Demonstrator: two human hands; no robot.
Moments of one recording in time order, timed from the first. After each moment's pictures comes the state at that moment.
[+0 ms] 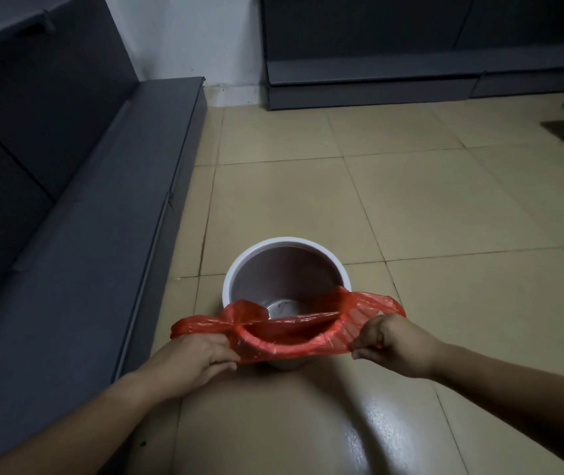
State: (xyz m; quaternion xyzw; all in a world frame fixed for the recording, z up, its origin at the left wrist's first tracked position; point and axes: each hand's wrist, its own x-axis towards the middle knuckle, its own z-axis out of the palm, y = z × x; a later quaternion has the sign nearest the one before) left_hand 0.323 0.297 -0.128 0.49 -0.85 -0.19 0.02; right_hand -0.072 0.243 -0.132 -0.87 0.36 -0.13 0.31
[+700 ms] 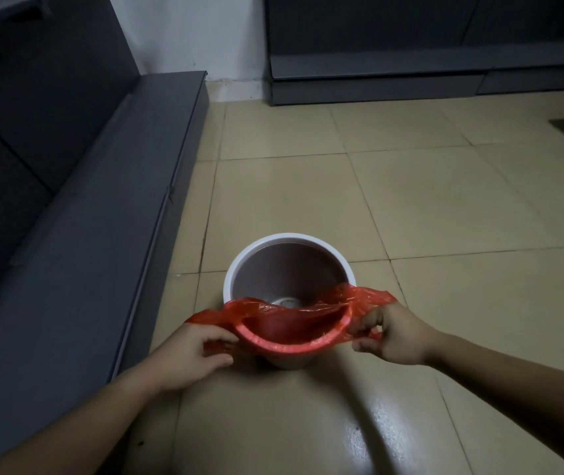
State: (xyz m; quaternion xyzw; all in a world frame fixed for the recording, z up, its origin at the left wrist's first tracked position) left_hand 0.326 0.292 -0.141 0.59 -0.69 -0.39 0.14; right_hand -0.062 0.226 -0.141 -0.82 0.42 -0.13 0.36
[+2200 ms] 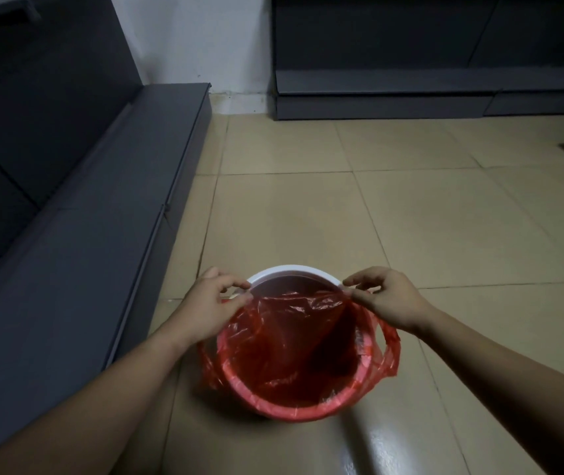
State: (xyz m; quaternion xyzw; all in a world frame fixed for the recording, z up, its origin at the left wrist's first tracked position) left_hand 0.302 0.158 -0.127 0.66 -0.63 -0.31 0.27; right_hand -0.022 0.113 -0.117 -0.66 0.62 -0.22 0.36
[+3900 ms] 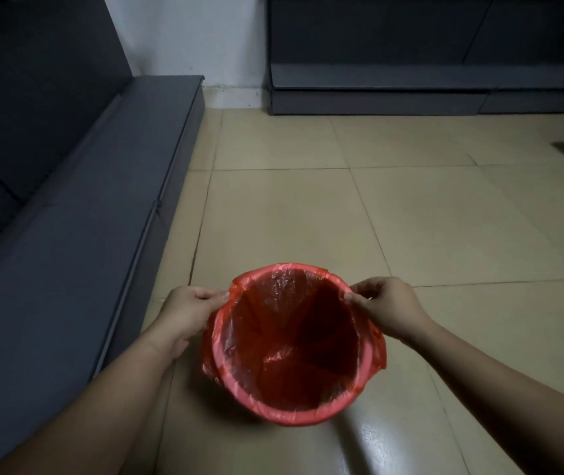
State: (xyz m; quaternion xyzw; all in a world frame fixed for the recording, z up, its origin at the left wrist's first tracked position) left_hand 0.314 0.160 -0.138 0.72 -0.36 -0.48 0.34; right_hand -0.012 0.121 -0.128 -0.64 0.69 -0.18 0.29
